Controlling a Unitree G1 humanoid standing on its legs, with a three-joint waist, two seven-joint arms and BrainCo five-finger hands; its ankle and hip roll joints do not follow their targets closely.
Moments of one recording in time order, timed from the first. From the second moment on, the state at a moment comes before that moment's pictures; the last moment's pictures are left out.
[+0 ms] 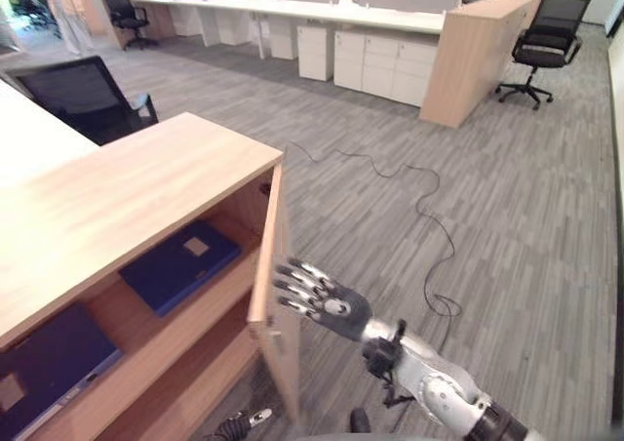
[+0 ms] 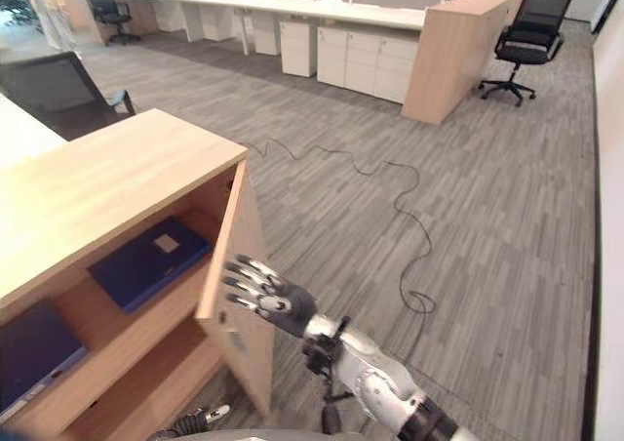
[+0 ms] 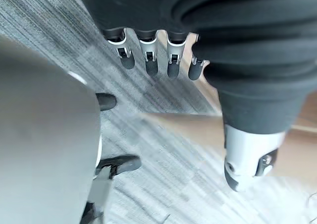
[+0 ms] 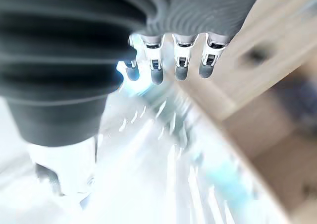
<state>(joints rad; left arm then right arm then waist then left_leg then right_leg) 0.01 0.16 -0.08 1.26 -0.25 -0.03 -0.09 -0.15 -0.35 0.75 -0.09 1.06 0.00 0.39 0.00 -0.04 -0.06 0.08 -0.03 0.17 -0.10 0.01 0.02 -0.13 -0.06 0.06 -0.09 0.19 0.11</state>
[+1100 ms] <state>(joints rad) 0.00 0.19 -0.20 1.41 -0.19 -0.05 -0.09 -0.08 -0.21 0.21 1.25 0.62 -0.01 0.11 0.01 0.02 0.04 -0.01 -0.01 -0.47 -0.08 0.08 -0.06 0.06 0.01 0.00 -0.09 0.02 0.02</state>
